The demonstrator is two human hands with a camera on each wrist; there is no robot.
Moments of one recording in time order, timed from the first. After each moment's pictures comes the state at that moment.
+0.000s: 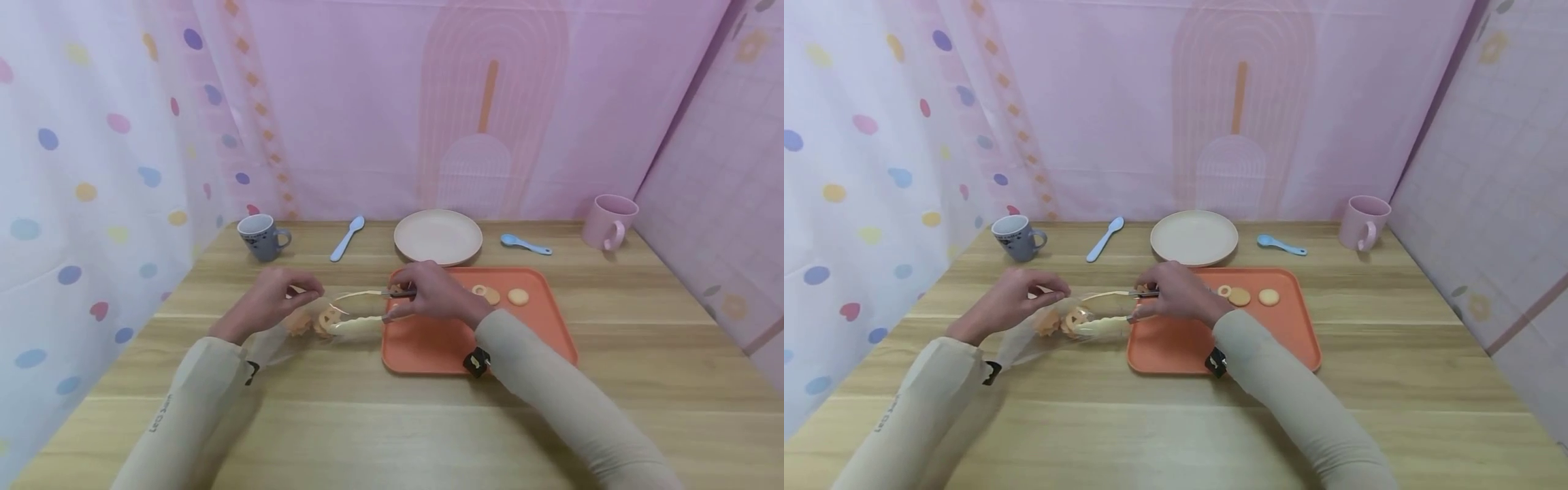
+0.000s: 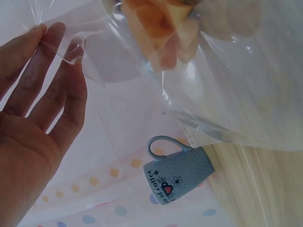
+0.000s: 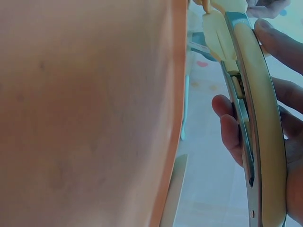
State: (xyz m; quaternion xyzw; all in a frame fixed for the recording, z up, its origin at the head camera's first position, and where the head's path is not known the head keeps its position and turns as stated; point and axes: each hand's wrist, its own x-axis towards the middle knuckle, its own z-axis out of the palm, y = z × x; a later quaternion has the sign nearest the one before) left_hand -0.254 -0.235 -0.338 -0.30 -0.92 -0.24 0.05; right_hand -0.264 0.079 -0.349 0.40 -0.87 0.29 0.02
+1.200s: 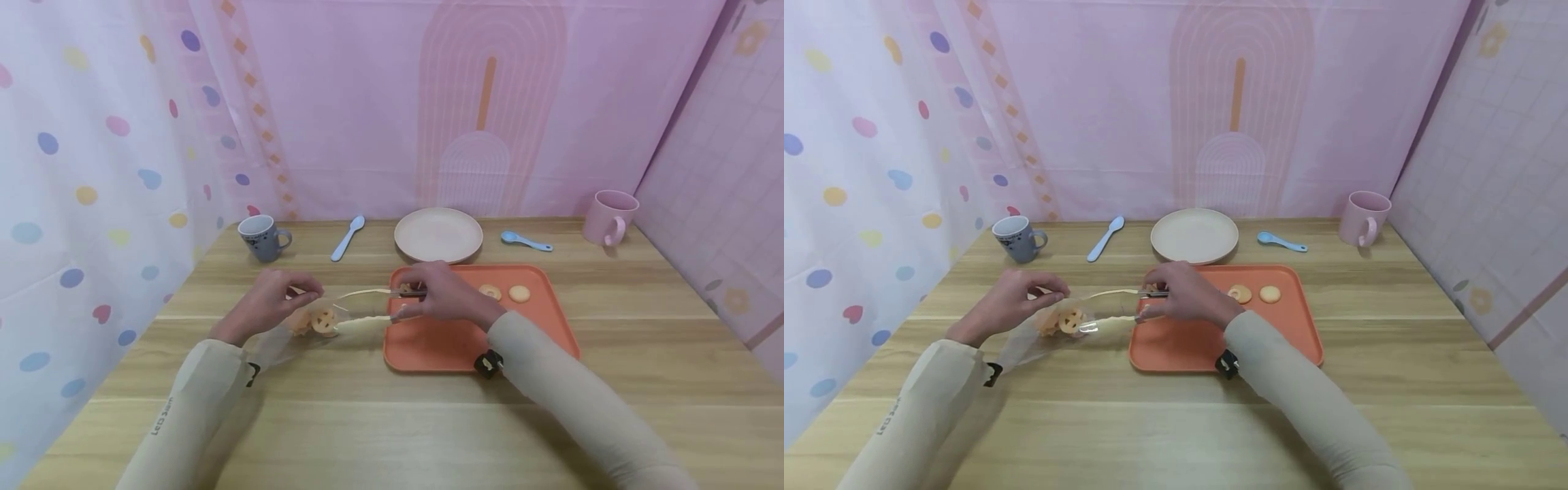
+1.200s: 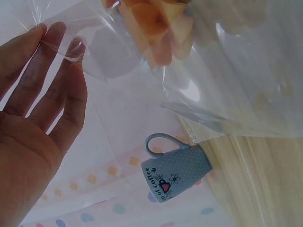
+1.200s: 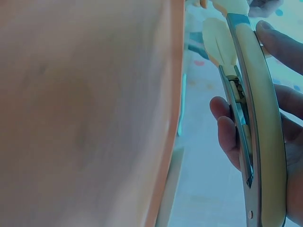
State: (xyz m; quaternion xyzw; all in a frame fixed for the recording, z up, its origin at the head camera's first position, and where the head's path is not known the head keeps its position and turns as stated) left_hand -0.251 -0.237 -0.338 -0.29 -0.93 -0.24 0.05; right_hand -0.255 0.091 -0.349 0.38 -0.87 0.32 0.01
